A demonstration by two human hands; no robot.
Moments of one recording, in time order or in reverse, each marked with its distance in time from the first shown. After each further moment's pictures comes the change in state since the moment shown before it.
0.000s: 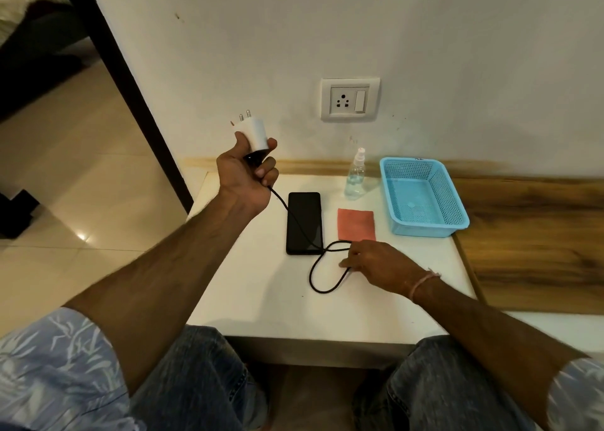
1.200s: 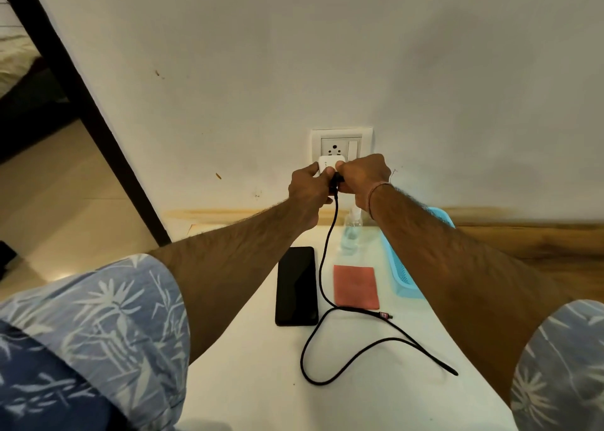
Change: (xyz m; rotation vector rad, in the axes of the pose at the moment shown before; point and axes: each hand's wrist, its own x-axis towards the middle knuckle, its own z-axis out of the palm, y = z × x) left_hand 0.108 -0.076 0.089 0.855 0.082 0.120; right_hand 0.169 0.057 -0.165 1.111 0.784 0.919
